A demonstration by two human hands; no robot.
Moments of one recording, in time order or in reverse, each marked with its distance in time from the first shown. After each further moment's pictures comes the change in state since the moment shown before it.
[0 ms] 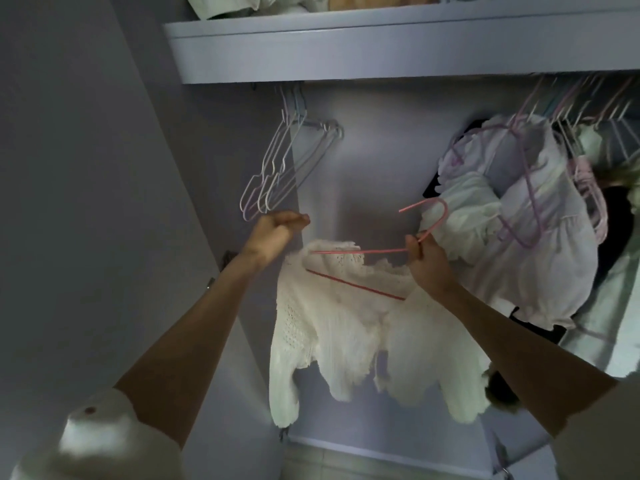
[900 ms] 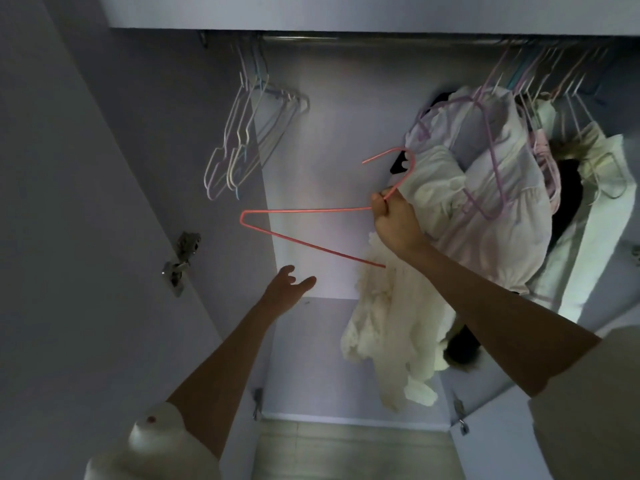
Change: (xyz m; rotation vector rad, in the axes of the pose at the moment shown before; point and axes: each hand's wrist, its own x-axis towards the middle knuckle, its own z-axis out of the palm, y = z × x) left_hand -0.017 -0.118 0.089 0.105 -0.284 -0.362; right_hand 0.010 -0.035 -0.011 -0.058 0.031 -0.023
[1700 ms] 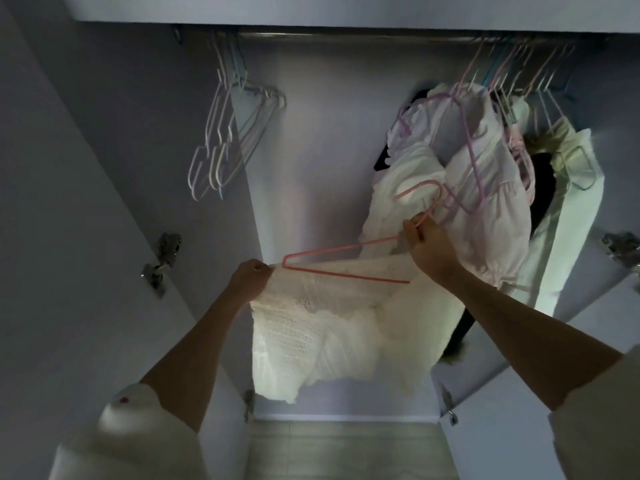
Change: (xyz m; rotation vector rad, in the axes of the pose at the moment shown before) left_hand 0.003 0.008 -0.024 0.141 0.195 0.084; right_hand -0.029 0.076 -0.039 -0.052 0.010 0.054
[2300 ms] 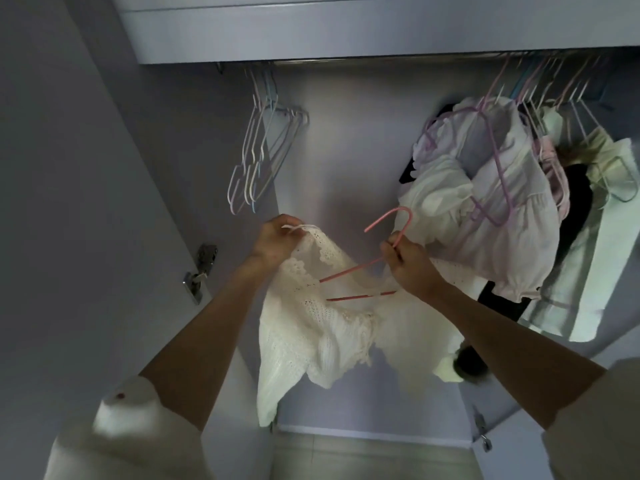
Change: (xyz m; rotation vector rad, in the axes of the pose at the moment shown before) left_hand -0.010 0.070 -0.045 -0.300 0.079 0.239; right_hand -0.008 -0.032 0.041 0.055 -0.201 -0.176
